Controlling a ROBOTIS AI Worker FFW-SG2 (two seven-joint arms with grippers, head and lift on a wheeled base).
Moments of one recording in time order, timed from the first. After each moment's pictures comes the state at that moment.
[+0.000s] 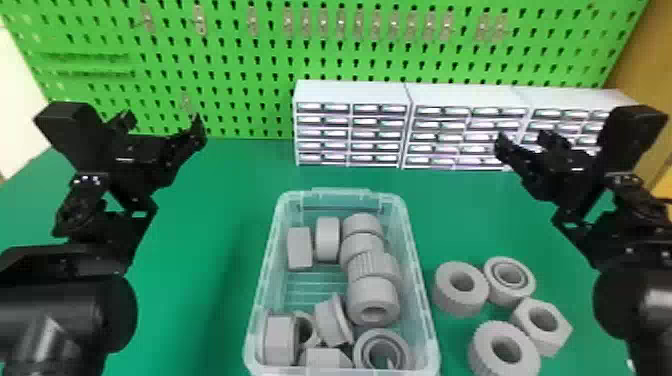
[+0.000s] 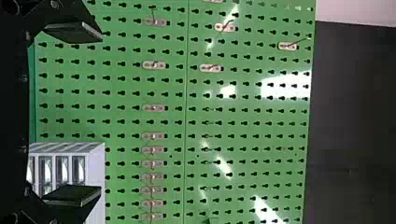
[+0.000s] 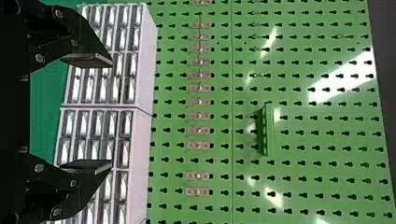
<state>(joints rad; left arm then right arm) -0.12 0.09 0.10 -1.80 0.13 0.13 -0.16 -0.17 -0.14 -0.17 -1.81 -0.13 0.39 0.28</state>
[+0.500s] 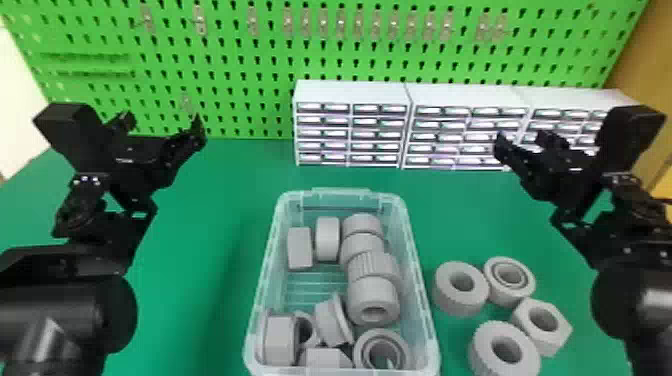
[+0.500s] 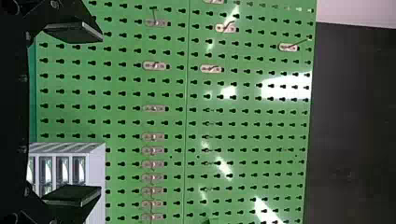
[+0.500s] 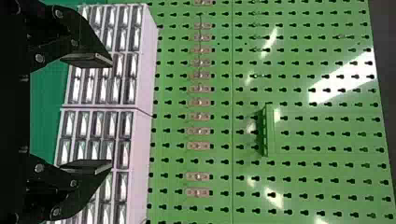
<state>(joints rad) -0.12 0.09 0.10 -1.80 0.13 0.13 -0.16 -0.17 -0.13 -0.17 -1.81 -0.12 0.39 0.28</state>
